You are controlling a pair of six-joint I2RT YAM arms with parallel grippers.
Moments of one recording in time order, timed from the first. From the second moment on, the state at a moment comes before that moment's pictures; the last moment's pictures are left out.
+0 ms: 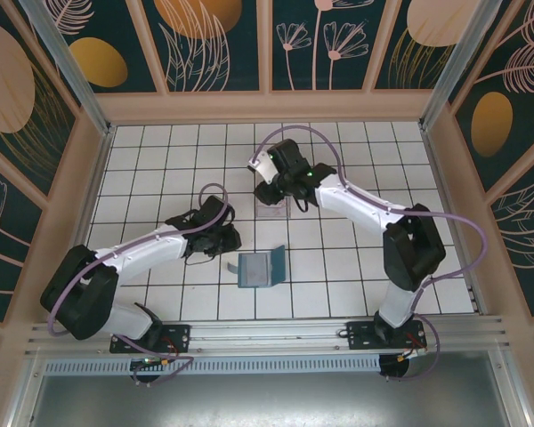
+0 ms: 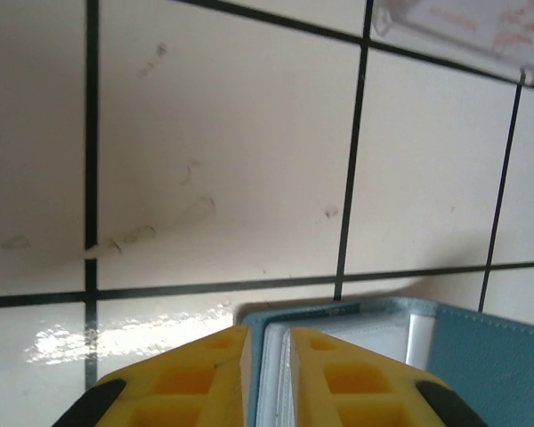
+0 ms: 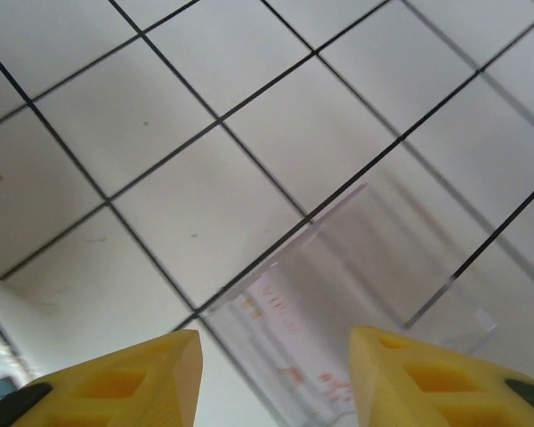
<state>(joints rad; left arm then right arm) -0.63 1.42 0.77 -0.41 0.12 -0.86 0.73 1.74 1.38 -0.46 -0.06 -0.16</state>
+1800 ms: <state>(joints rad) -0.37 1.31 0.66 -0.33 0.31 -0.78 1.01 1.85 1.12 -0.37 -0.43 0.85</state>
